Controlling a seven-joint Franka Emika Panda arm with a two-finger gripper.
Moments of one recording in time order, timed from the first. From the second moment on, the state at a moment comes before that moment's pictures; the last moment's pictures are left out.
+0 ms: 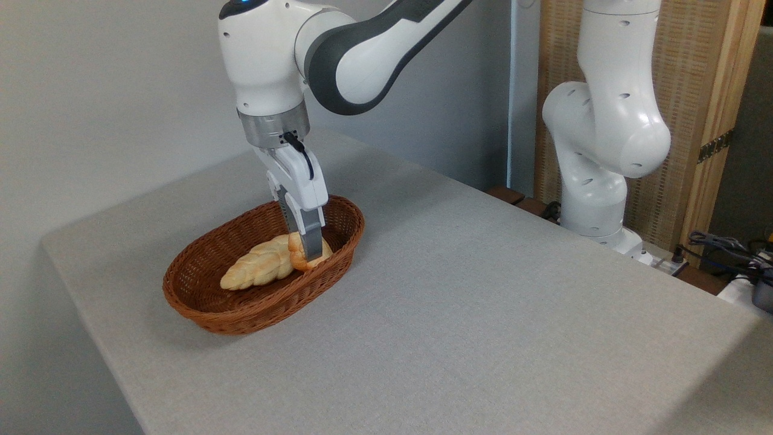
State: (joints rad) arm -0.34 -0.06 0.01 -2.07 -0.08 2.02 0.65
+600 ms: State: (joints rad) arm -0.33 -0.10 0.18 -1.87 -0.20 1.95 0.66
